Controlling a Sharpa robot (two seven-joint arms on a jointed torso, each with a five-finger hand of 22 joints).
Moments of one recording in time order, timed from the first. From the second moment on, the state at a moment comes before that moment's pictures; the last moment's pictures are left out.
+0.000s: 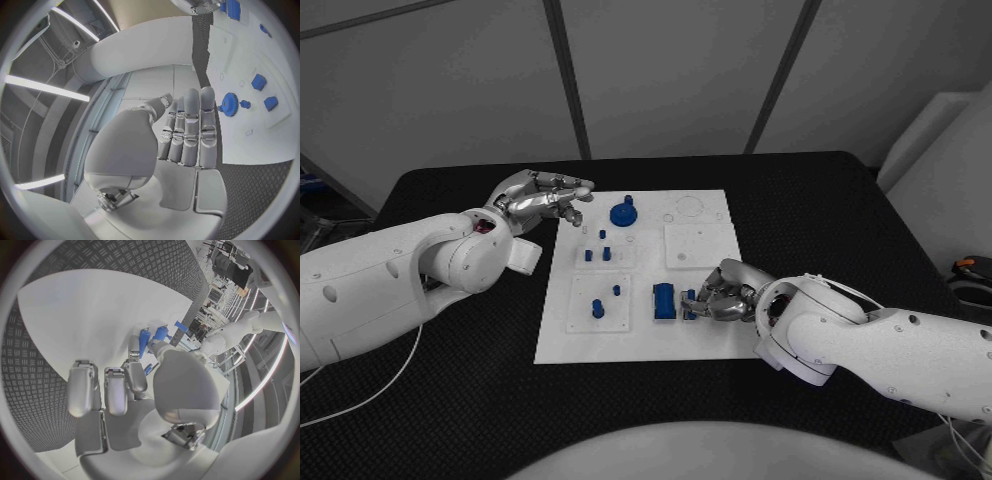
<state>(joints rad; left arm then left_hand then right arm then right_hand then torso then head) 1.10 -0.90 0.05 1.45 -0.17 -0.17 0.24 1.34 -0.15 0.49 0.00 0.13 1.09 0.15 0.10 0.07 1.10 0.09 0.33 0.07 1.20 0.00 0.92 0.38 0.20 1.19 0.10 0.32 1.20 0.93 -0.88 0.02 1.85 -1.27 -0.39 -0.65 1.17 -0.17 0.33 0.26 0.40 1.13 0.03 0.39 0.31 1.46 -0.04 1.23 1.31 1.47 -0.09 1.53 1.31 0.05 1.46 0.01 1.42 1.31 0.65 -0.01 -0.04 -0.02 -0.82</state>
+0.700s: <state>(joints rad) 1.10 -0.90 0.05 1.44 -0.17 -0.17 0.24 1.34 -0.15 0.49 0.00 0.13 1.09 0.15 0.10 0.07 1.10 0.09 0.33 0.07 1.20 0.00 0.92 0.38 0.13 1.20 0.11 0.32 1.20 0.93 -0.88 0.02 1.85 -1.27 -0.38 -0.65 1.12 -0.17 0.20 0.27 0.37 1.14 0.03 0.38 0.32 1.46 -0.04 1.23 1.31 1.47 -0.09 1.53 1.31 0.05 1.46 0.01 1.42 1.31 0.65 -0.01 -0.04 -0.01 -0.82</state>
